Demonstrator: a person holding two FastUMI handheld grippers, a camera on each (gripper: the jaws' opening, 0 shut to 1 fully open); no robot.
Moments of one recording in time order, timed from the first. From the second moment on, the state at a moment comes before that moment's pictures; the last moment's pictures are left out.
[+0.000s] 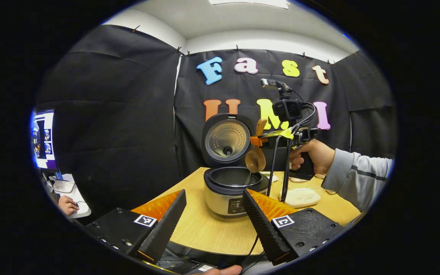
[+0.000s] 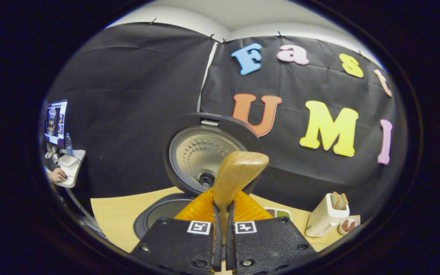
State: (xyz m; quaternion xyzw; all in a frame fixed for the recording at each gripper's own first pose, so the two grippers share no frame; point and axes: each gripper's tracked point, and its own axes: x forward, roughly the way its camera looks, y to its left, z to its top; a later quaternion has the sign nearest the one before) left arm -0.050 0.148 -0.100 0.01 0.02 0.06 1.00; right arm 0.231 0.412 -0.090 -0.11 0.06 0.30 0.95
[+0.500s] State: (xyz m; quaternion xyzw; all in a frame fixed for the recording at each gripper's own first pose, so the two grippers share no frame) left arm -0.035 0.115 -0.098 0.03 0.02 0.03 1.00; right arm 0.241 0.274 -0.058 -0.07 0.07 0.23 0.97
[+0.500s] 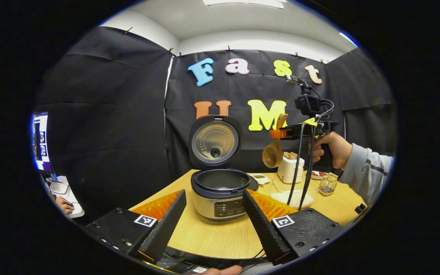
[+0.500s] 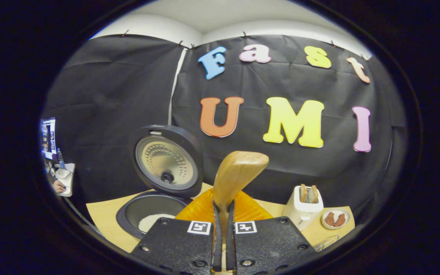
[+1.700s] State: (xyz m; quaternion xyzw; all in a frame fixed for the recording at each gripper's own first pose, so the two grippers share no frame) left arm 0.008 0.032 -0.101 0.02 0.02 -0.02 1.00; right arm 0.277 -0.075 -0.115 0.01 0.11 -0.02 0.99
